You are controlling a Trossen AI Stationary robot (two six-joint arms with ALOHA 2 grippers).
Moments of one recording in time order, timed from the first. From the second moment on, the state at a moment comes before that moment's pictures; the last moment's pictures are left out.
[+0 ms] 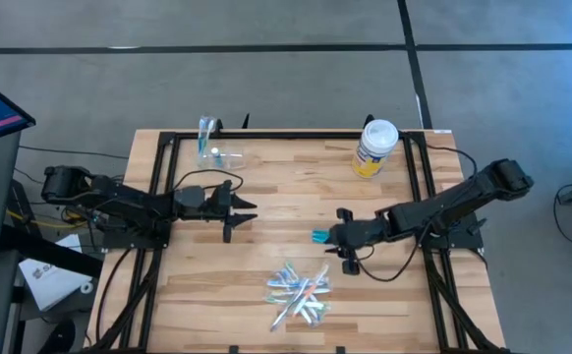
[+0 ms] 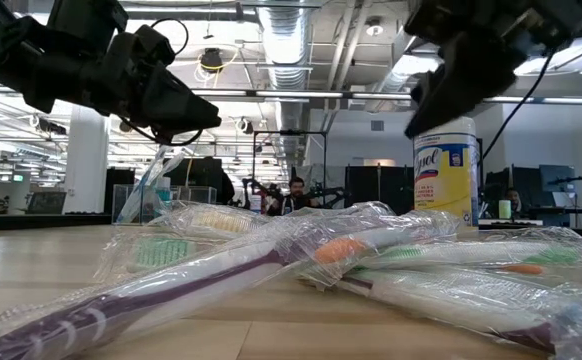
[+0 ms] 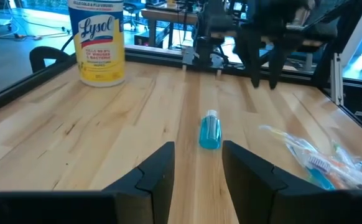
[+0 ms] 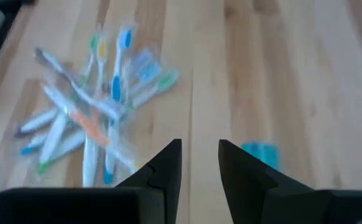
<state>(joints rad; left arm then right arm) 0.04 1.19 0.22 0.79 -0.05 -0.12 0.32 1.37 0.76 -0.20 0.15 0.24</state>
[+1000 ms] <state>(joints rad) 0.04 1.19 0.22 0.79 -0.05 -0.12 0.33 1.59 0.76 -0.17 -0.05 0.39</state>
